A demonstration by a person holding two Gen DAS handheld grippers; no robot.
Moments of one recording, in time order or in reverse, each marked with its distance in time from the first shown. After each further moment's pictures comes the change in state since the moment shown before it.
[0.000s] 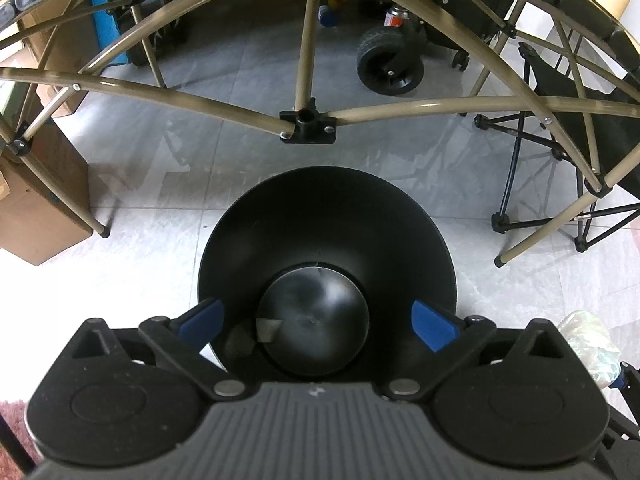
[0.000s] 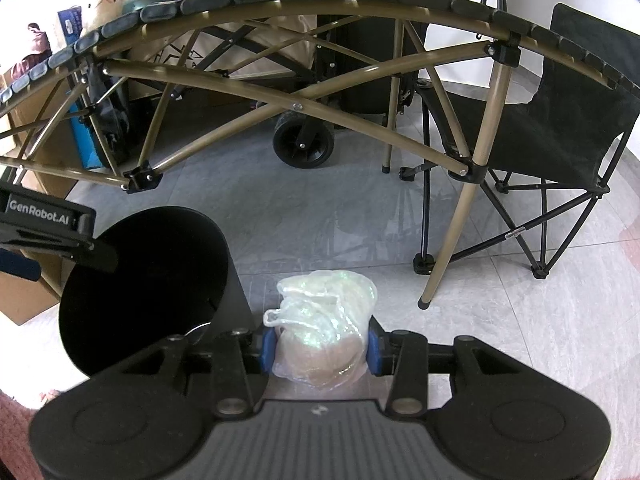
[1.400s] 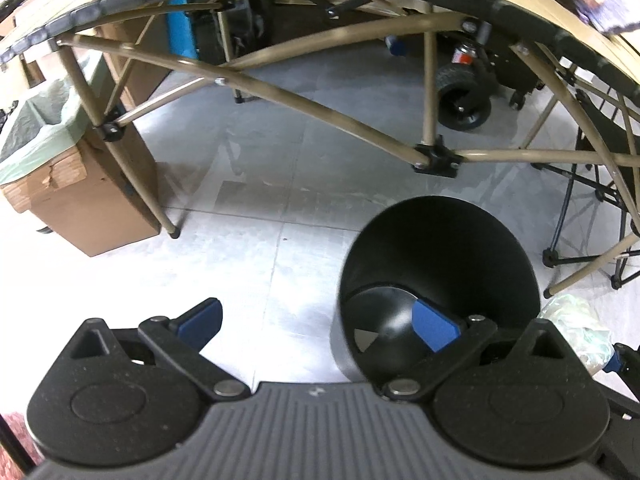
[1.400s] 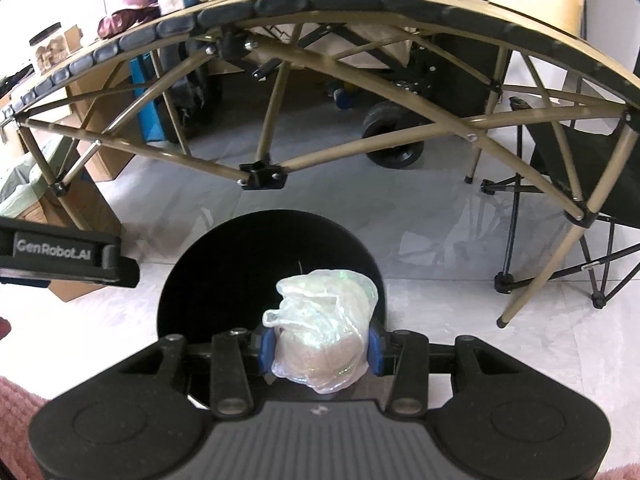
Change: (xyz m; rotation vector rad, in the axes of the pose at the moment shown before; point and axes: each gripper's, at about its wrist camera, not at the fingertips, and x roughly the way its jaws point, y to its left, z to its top) left arm -0.032 0.091 -0.011 -0.103 -0.071 0.105; right arm 0.006 0.112 0.031 -0.111 0.058 0.134
